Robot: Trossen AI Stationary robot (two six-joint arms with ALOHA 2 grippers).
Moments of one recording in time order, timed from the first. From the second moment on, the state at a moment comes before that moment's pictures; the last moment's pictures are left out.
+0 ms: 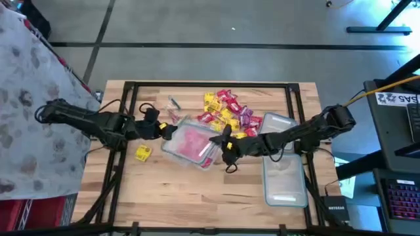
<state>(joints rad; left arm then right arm) -0.22 0.98 0.87 -0.58 -0.59 -1.26 0.23 1.59 0.82 0.41 0.48 -1.05</state>
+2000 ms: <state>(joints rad) -0.22 1.16 0.87 -0.56 -0.59 -1.26 0.22 1.75 0.82 0.30 0.55 -0.90</state>
